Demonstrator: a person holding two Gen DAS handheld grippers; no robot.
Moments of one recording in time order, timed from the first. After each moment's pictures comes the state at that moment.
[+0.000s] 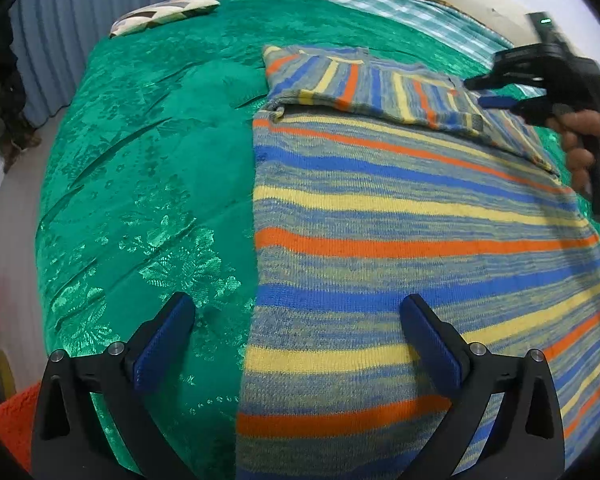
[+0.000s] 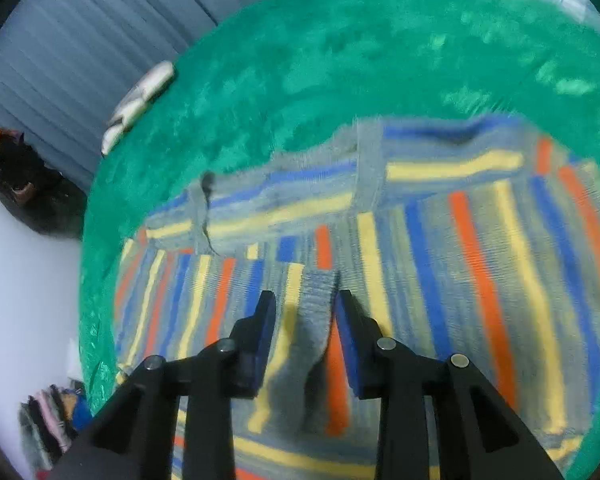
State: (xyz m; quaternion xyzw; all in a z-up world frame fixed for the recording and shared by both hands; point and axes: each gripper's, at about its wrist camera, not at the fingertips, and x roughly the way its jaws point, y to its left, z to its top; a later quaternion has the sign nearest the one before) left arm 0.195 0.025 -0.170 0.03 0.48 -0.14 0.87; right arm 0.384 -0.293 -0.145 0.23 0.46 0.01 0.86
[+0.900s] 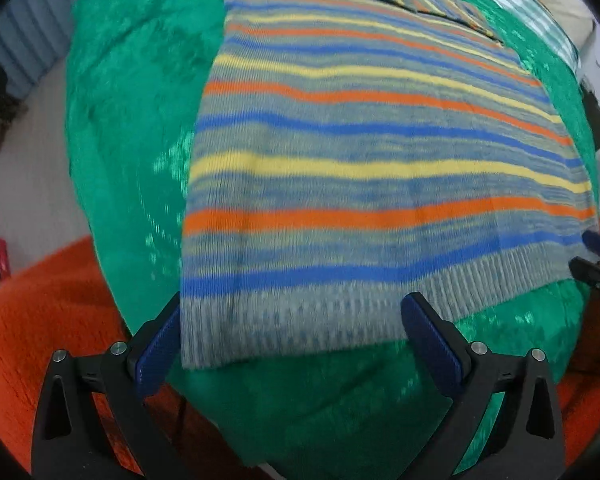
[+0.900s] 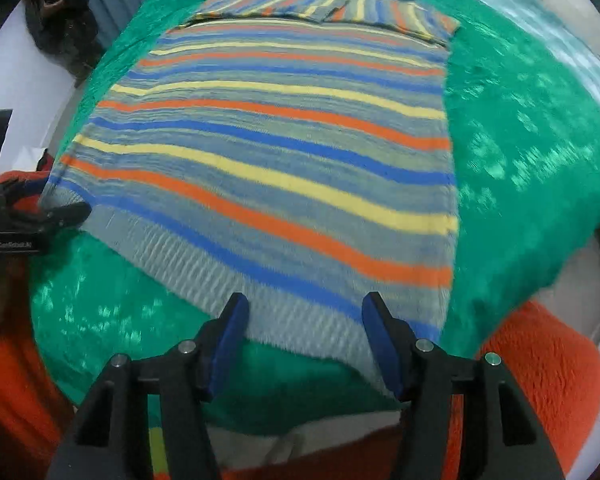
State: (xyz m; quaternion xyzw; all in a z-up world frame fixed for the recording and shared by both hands) left arm 0.054 0.041 -0.164 0.08 0.60 -0.16 0.78; right arm 0.030 -0.225 -0.156 0.02 0.60 0.01 0.80
